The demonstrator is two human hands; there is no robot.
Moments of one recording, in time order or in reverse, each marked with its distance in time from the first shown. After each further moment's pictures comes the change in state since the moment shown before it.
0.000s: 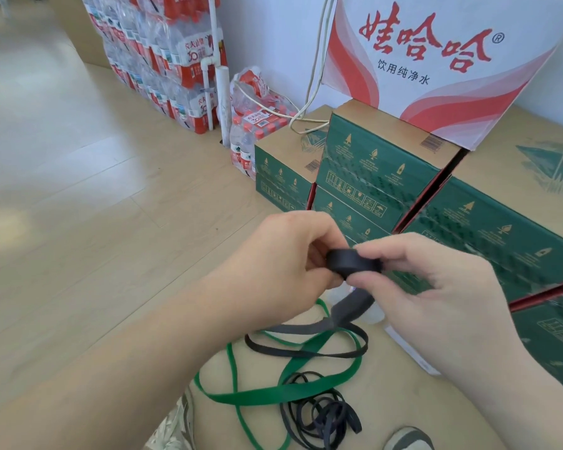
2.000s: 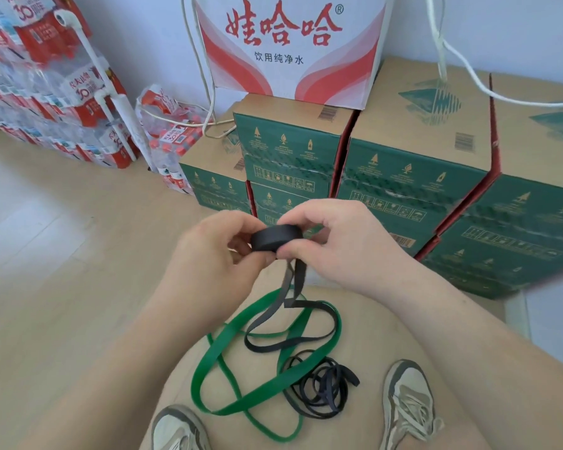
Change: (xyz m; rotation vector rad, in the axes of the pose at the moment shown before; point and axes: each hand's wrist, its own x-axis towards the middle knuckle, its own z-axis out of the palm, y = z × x) left_hand 0.007 0.017 0.013 0.213 0.088 0.004; right_hand 0.013 0.012 -0.015 0.104 -0.181 0.309
